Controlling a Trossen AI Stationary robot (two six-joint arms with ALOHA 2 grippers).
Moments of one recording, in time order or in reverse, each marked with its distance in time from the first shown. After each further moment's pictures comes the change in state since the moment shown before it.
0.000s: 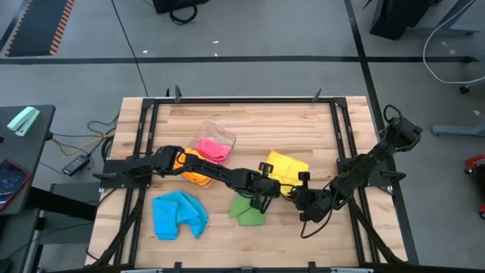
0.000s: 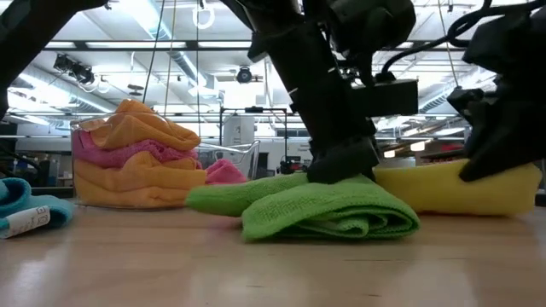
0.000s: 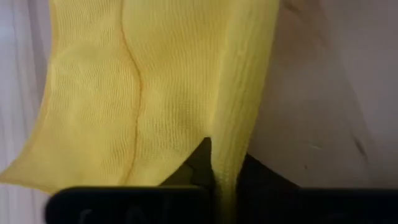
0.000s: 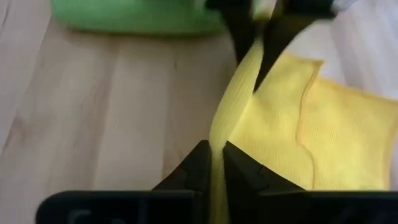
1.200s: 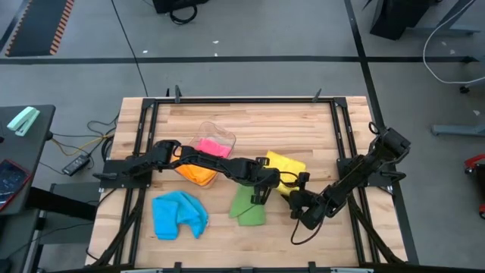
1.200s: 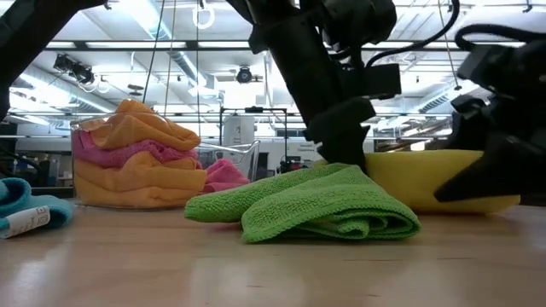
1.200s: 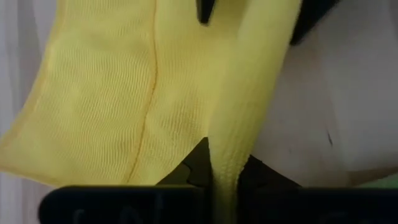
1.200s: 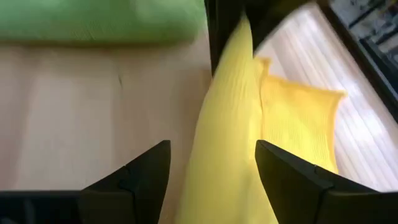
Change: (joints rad) left arm 0.058 -0.062 0.001 -0.079 0.182 -0.158; right arm 0.021 0.214 0.023 0.109 0.285 0.081
